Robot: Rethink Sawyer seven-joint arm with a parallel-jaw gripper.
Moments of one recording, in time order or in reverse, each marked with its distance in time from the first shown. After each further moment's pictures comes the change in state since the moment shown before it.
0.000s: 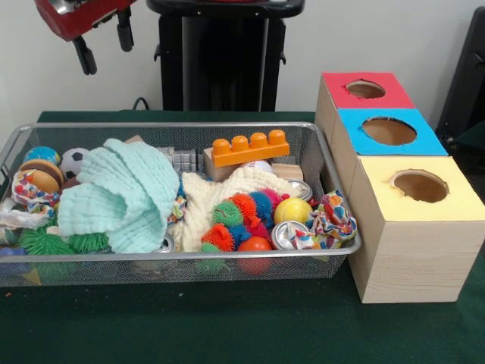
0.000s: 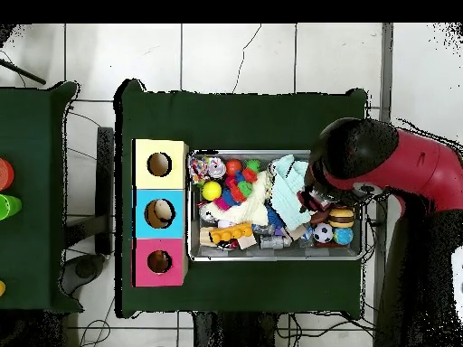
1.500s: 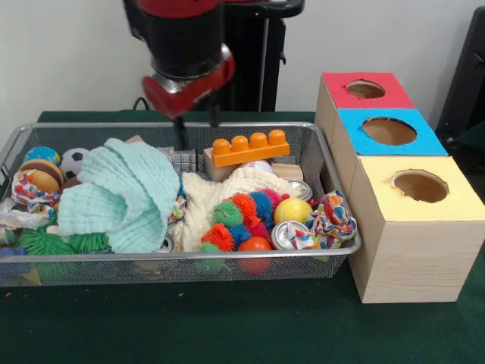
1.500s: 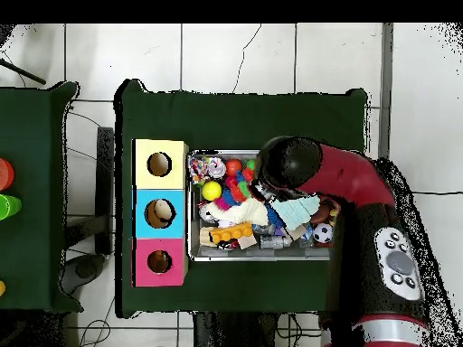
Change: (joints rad) arm 0.152 0.083 -0.009 0.169 0.161 -0.392 0.110
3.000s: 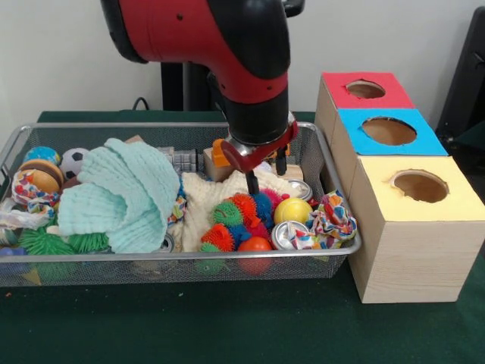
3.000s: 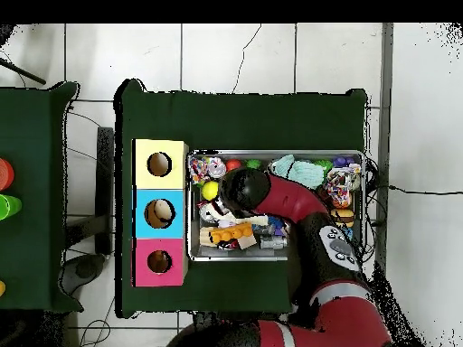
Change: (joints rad) arm 0.023 0.131 0.019 0.171 0.097 -0.307 0.074
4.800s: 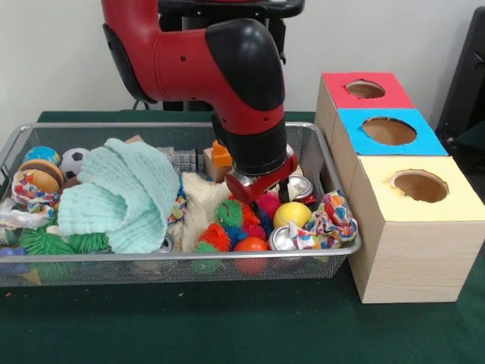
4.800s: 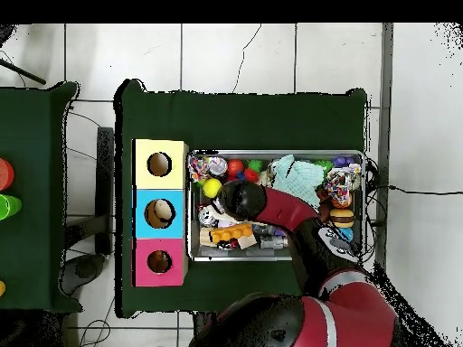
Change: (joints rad) arm -0.095 0.090 0.105 0.047 -0.074 -0.243 0.000
